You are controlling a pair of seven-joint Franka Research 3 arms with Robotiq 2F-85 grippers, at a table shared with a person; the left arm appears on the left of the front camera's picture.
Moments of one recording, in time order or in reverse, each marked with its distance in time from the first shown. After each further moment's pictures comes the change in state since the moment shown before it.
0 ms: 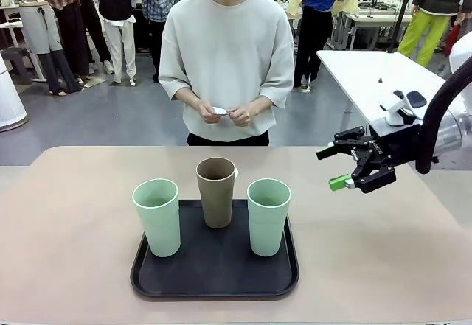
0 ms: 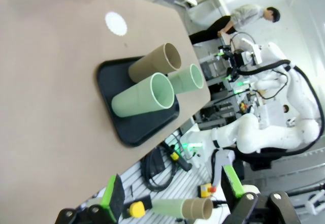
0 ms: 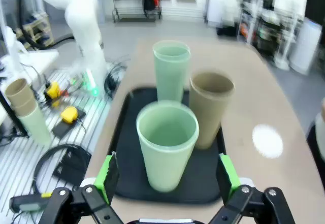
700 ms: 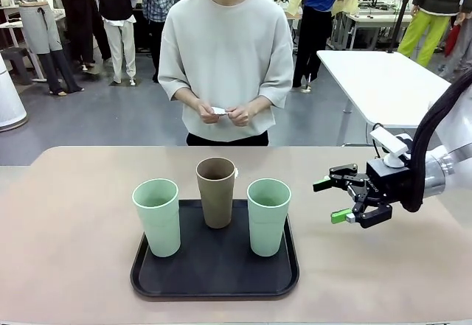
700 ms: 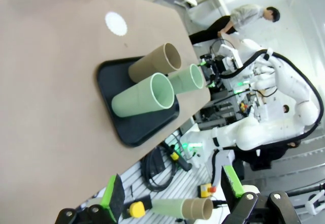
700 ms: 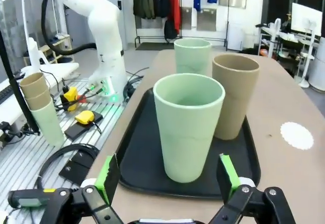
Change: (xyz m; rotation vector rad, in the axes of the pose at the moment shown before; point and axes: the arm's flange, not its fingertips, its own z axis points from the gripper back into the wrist) left arm 0.000 0.000 0.000 0.000 0.000 0.000; right arm -0.093 -0.001 -0.016 0.091 -0.079 -0.049
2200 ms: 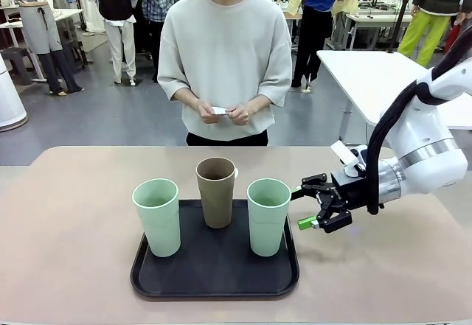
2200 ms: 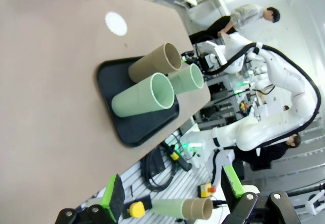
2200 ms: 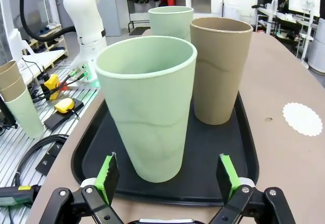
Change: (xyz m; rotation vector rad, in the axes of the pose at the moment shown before) left arm 0.000 0.000 0.000 0.000 0.000 0.000; right arm -0.032 -0.040 -0.058 -0.018 0.064 -0.044
